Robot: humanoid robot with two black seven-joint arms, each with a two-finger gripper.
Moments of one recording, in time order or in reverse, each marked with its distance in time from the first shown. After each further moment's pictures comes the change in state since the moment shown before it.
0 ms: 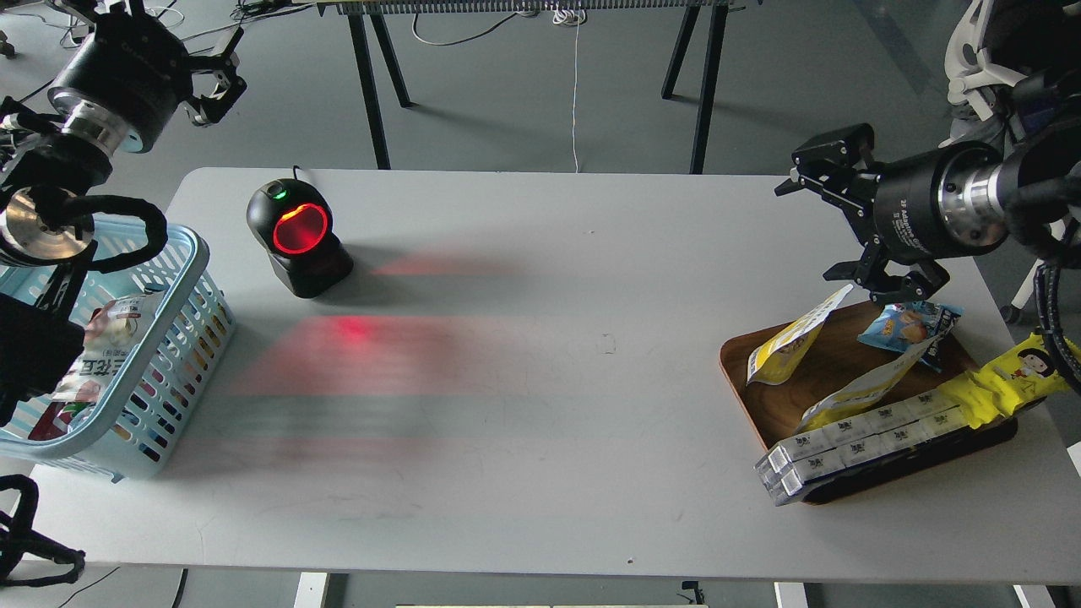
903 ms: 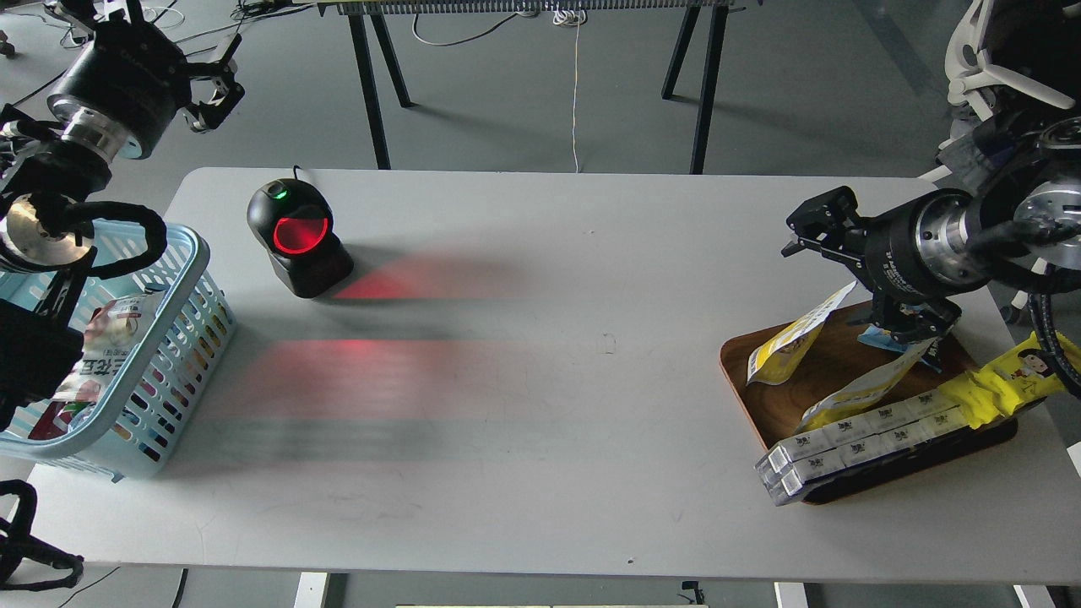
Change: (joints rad) left arm 0.010 0.001 -0.001 0.000 0.000 0.000 -0.008; right arm -0.033 0.060 -0.087 -0.040 -0.107 0.073 -0.024
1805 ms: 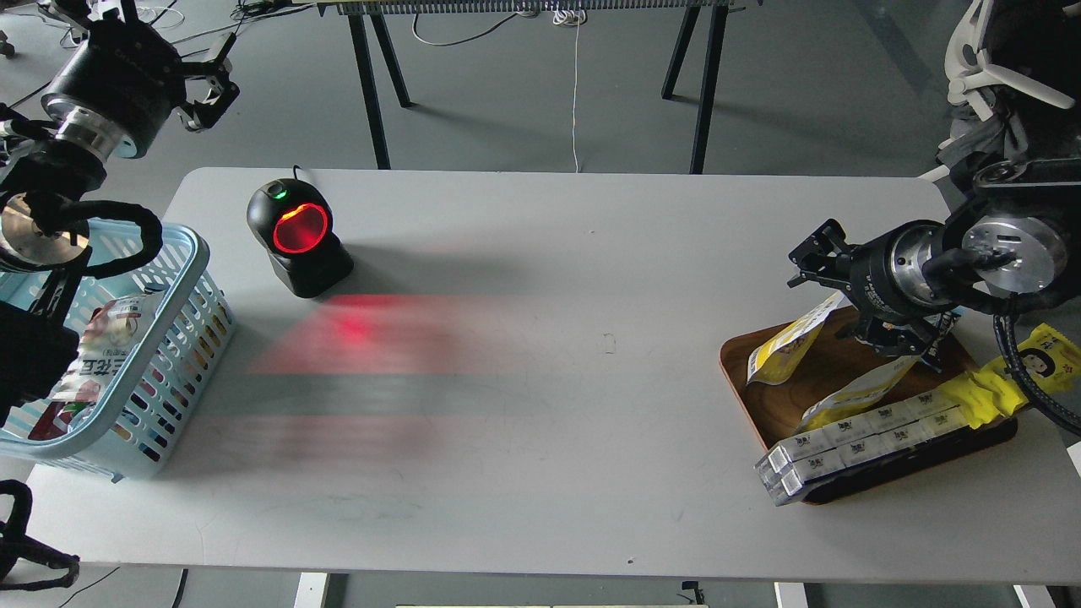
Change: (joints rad) left arm 0.000 0.011 0.000 0.002 0.000 0.003 -0.001; right arm -0.159 0.075 0.033 -0.122 -0.010 -0.042 0.011
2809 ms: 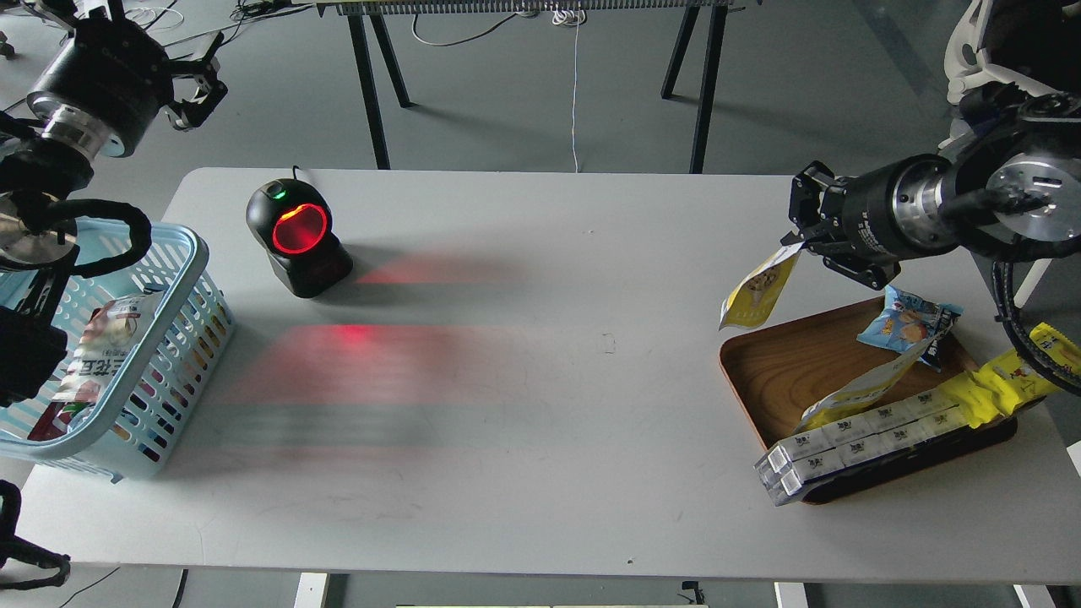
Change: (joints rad) left arm 0.000 0.019 0.000 0.006 0.000 -0.001 -0.002; right arm 0.091 -0.066 0.142 0.036 -0.008 -0.004 -0.003
